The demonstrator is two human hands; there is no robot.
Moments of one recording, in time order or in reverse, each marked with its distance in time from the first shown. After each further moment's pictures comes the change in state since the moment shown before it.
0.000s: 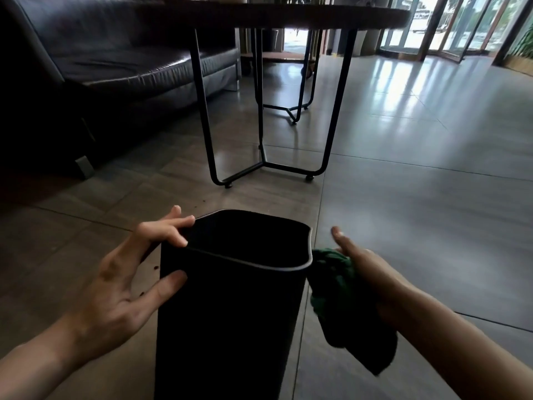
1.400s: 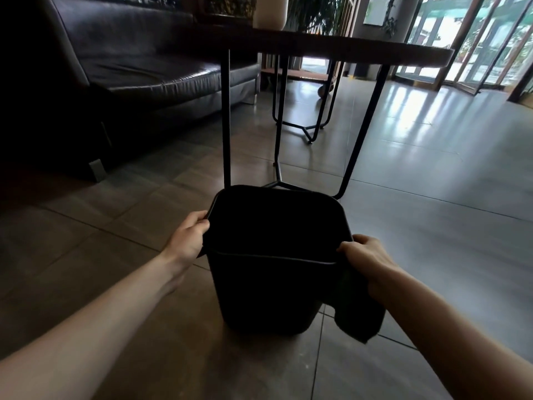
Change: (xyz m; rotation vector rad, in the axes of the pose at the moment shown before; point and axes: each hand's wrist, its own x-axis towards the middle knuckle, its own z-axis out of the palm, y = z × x) left_hand 0.122 -0.087 0.021 -0.374 0.299 -0.865; right_hand 0.084 -0.084 0.033 -0.237 0.294 -0.215
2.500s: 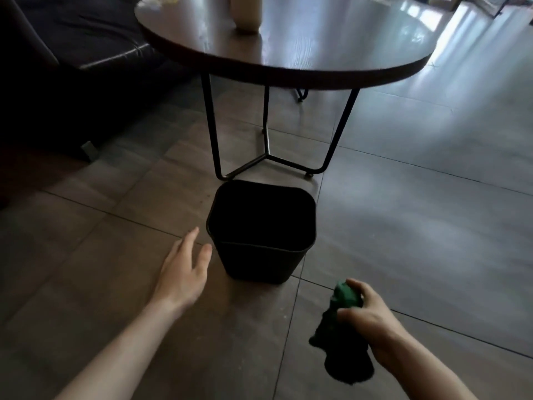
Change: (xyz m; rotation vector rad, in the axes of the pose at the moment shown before) left_hand -0.076 0.078 -0.016 0.656 -0.042 -0.065; right_hand -0.121 -0.019 -0.092 -0.028 -0.186 0.398
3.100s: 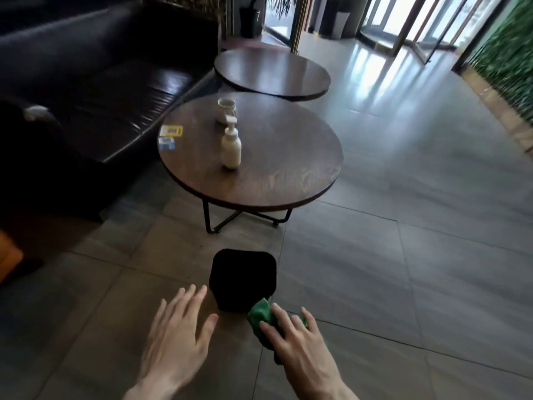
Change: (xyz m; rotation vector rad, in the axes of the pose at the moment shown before) left_hand -0.170 0.209 -0.271 0.378 -0.110 0.265; right_hand -0.356 -0.225 -0.054 -1.299 0.138 -0.856
